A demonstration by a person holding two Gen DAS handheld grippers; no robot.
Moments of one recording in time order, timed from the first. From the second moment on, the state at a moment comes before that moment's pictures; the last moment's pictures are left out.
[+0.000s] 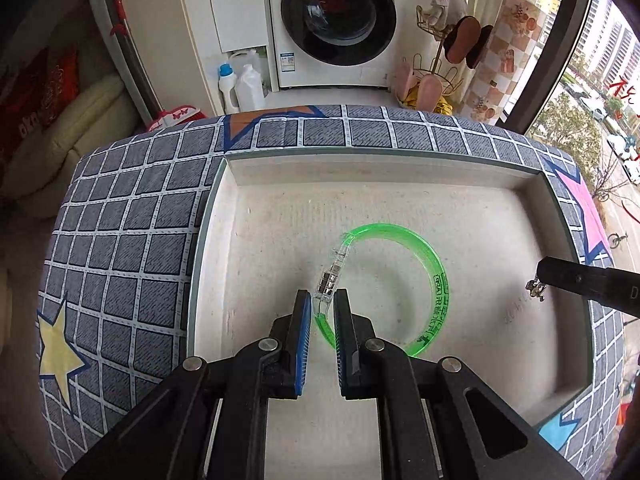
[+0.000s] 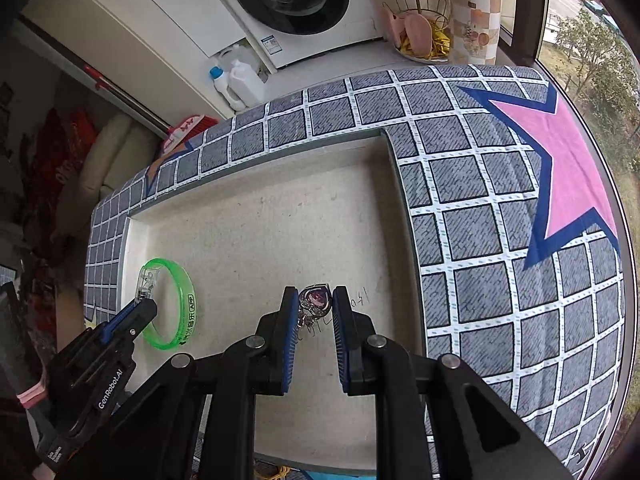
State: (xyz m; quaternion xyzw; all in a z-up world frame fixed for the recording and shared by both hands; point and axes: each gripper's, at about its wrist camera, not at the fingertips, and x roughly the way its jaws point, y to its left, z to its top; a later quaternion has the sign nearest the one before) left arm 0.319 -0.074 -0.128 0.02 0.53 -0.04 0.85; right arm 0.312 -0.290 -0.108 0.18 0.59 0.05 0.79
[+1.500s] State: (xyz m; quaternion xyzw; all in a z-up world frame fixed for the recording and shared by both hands) left arm 0.212 -0.043 -0.068 0.06 0.48 -0.02 0.88; right arm 0.219 -0.279 -0.053 0.26 0.54 0.11 0.79
